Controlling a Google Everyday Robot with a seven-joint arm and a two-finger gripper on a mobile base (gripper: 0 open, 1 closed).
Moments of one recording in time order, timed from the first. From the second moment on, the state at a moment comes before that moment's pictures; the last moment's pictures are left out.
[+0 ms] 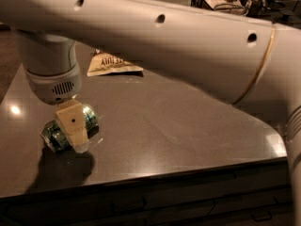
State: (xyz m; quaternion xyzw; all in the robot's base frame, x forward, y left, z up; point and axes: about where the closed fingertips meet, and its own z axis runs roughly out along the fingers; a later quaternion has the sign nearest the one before) arm 0.429 0.175 0.884 -0.89 0.45 0.04 0.07
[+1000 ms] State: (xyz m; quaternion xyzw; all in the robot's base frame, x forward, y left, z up) arm 0.411 0.181 0.869 -0.88 0.47 0.04 0.06
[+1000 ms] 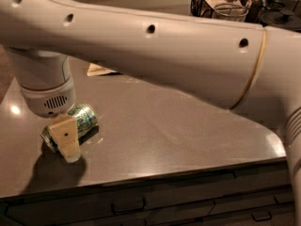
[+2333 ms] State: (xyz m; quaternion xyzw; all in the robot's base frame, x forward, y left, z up) arm 0.442 0.145 0.920 -0.83 0.54 0.09 0.13
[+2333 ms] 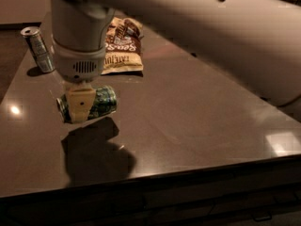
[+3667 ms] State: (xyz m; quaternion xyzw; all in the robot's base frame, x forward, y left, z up) arm 0.483 0.115 0.991 -0.67 0.57 0.38 0.30
